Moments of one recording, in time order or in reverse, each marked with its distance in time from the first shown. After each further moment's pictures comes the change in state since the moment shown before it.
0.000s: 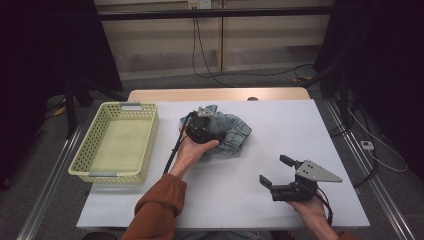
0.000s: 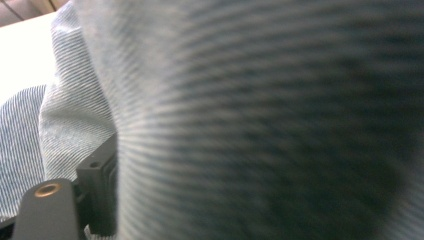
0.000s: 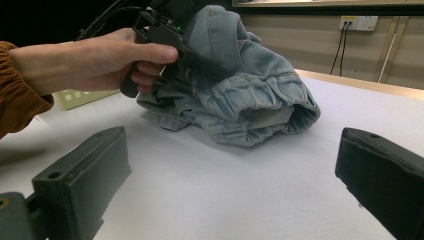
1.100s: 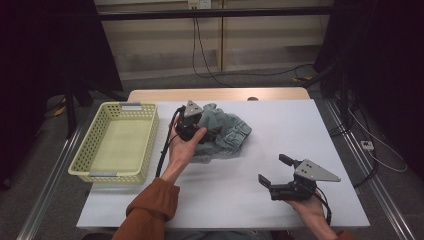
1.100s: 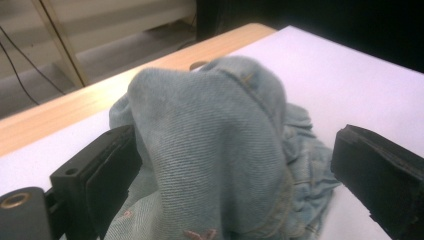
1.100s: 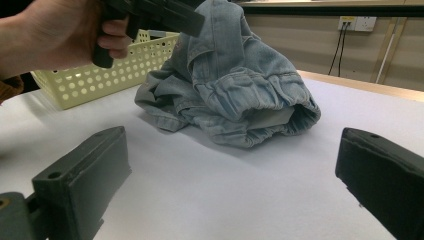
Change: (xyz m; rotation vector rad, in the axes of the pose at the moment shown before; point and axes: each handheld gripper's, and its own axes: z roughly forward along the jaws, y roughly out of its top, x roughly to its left) left arm -0.008 0.015 -0.061 -0.181 0.013 0.058; right arm 0.002 0.002 0.003 0.005 -0.007 -0.003
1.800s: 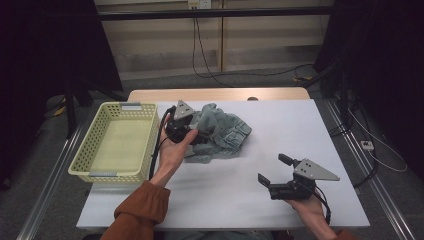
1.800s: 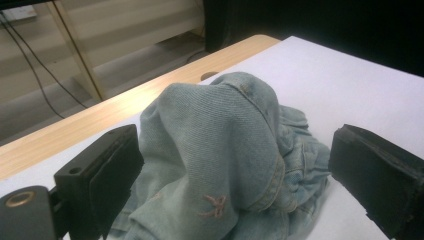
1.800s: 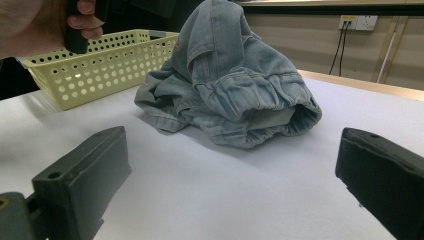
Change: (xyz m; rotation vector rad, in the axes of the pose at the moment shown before) left arm -0.001 0.003 -0.033 -0.014 0.044 0.037; right arm 0.000 0.000 0.001 -0.002 0.003 -0.001
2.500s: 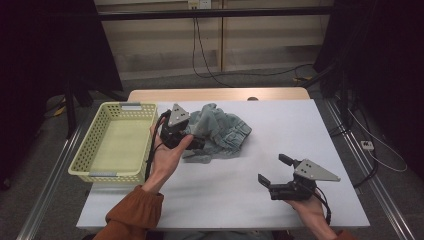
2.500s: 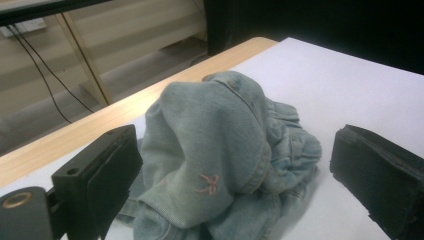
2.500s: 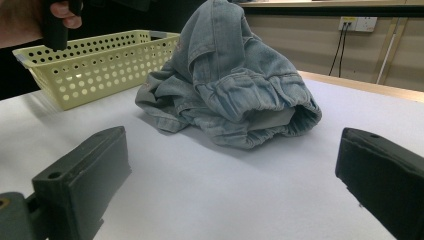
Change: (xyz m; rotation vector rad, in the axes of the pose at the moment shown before) left arm -0.007 -0.001 -0.024 -0.015 -0.001 0.026; right arm 0.001 0.000 -0.001 -0.001 0.000 -0.005
